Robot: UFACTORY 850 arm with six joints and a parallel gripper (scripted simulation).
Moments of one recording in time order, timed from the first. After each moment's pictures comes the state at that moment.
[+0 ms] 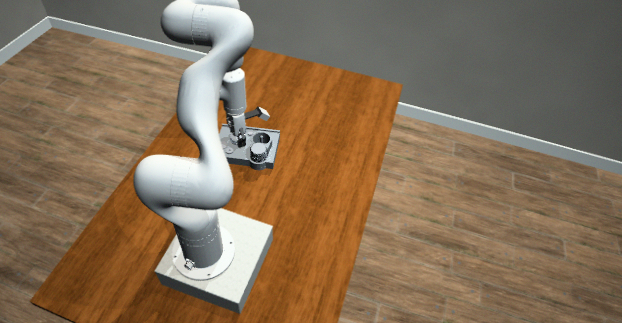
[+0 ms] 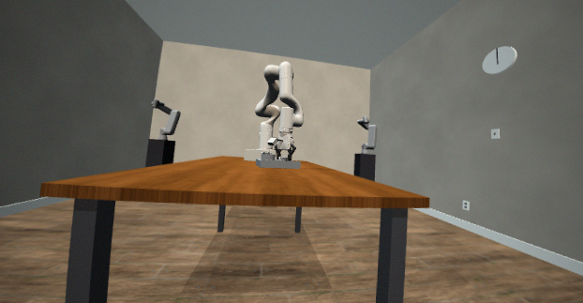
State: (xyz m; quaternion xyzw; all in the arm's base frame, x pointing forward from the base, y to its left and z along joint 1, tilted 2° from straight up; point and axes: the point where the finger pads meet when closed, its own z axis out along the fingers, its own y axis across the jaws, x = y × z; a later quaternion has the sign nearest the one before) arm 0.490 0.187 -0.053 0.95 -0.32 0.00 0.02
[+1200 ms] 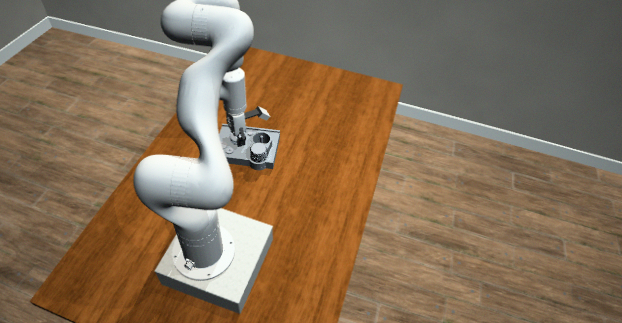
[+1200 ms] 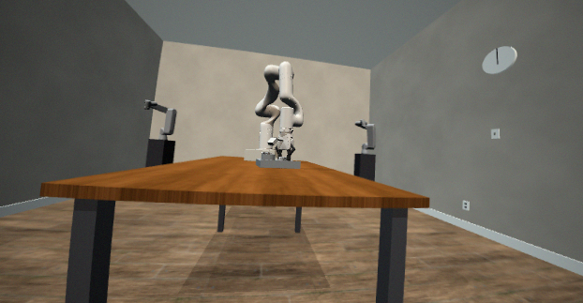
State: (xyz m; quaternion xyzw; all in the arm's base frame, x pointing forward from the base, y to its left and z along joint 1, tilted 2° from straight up) arm 0.490 0.187 -0.052 0.95 -0.32 0.00 0.02
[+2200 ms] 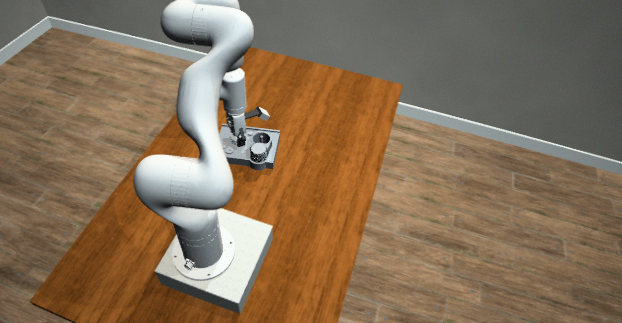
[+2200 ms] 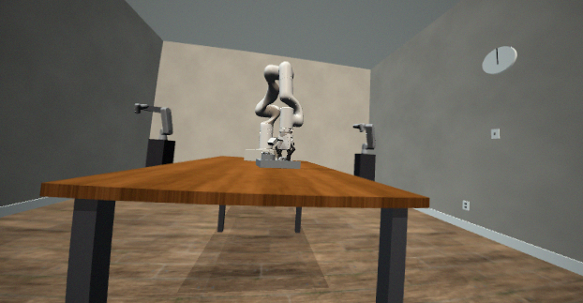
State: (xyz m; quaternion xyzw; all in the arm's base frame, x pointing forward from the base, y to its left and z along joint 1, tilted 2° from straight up) arm 0.490 0.187 -0.052 0.95 -0.32 0.00 0.02
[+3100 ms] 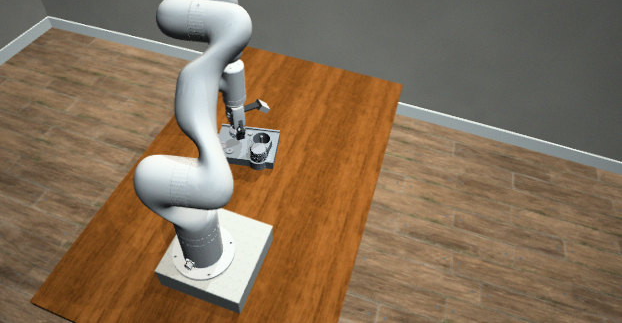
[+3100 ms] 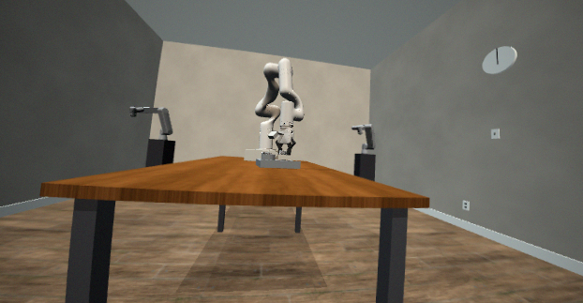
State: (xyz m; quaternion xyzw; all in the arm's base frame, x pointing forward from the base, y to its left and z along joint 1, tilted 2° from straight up) arm 0.490 0.188 -0.015 0.95 -0.32 0.00 0.02
